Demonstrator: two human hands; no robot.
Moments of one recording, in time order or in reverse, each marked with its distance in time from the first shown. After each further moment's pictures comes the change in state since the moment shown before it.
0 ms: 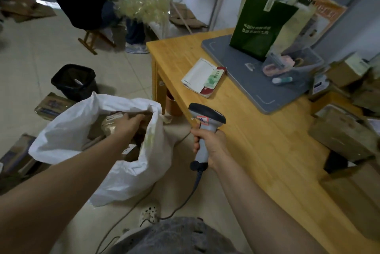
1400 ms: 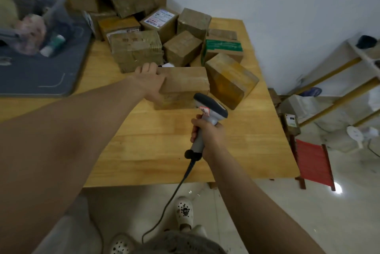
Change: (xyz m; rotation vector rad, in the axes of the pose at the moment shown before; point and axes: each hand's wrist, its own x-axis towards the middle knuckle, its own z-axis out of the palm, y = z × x) left_hand -0.307 0.080 0.497 1.741 -0.793 1.714; right_hand -0.144 0.082 -0.370 0.702 0.934 -0.094
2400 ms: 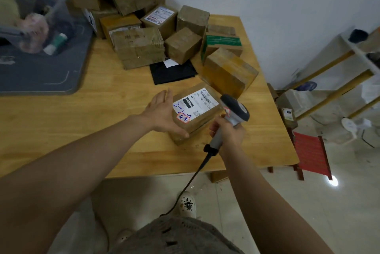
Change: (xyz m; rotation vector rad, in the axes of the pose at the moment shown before) left_hand -0.088 0.048 0.050 -0.571 -0.084 0.000; right_hand -0.018 0.007 -0.026 0.111 0.316 -0.047
